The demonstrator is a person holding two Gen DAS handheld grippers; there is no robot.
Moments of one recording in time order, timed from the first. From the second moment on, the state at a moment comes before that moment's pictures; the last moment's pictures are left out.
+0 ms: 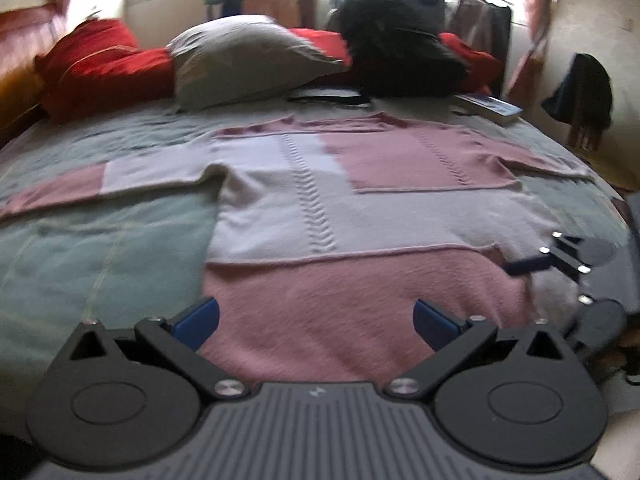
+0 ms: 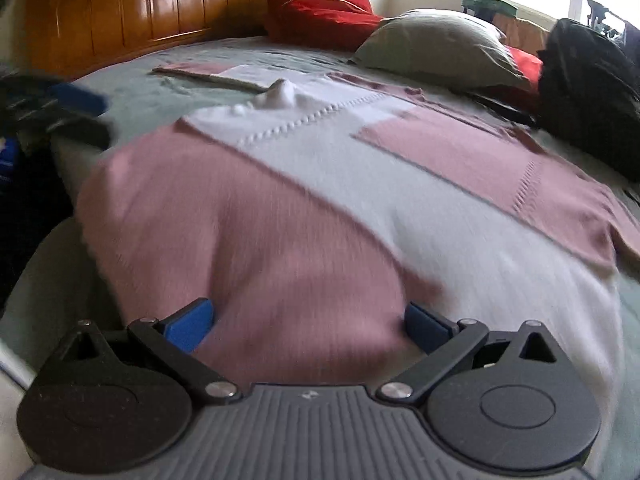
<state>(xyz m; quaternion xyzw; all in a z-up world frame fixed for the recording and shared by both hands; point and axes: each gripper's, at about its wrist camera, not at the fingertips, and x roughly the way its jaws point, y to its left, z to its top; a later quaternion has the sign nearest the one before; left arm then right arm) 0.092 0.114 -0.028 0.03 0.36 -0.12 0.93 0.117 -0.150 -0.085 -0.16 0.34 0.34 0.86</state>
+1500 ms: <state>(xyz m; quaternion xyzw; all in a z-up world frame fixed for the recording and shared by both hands) 0.105 0.063 -0.048 0.04 0.39 -0.15 0.91 0.159 -0.222 -0.070 -0.03 0.31 0.22 0.93</state>
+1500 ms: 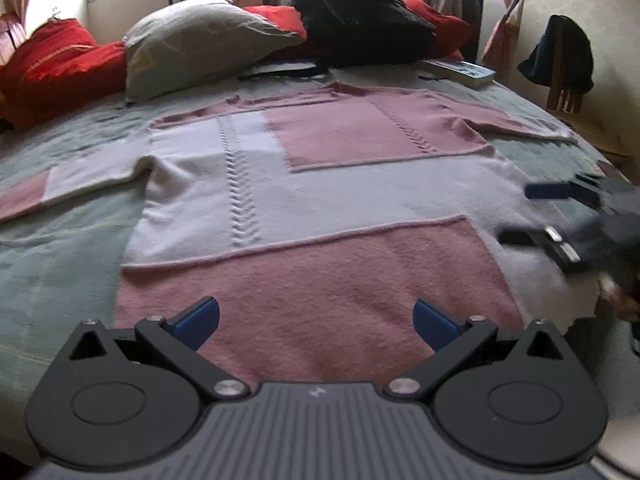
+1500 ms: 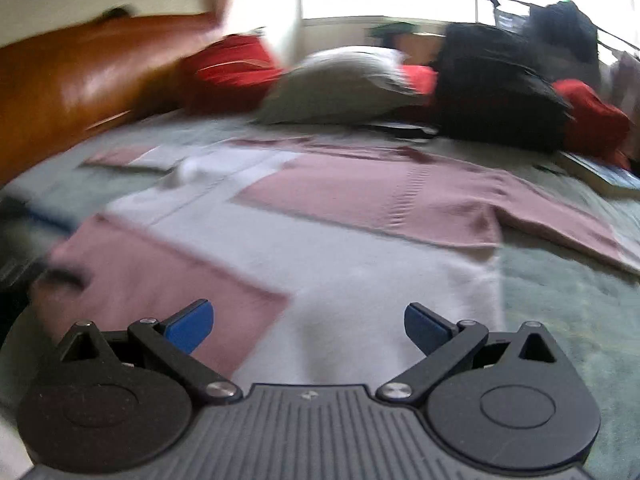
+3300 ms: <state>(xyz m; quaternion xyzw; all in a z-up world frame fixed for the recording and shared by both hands) 0.235 0.150 -0.064 -0.12 0.50 -0.16 0.84 0.134 -0.230 -0.099 -0.02 0.32 0.14 0.94</state>
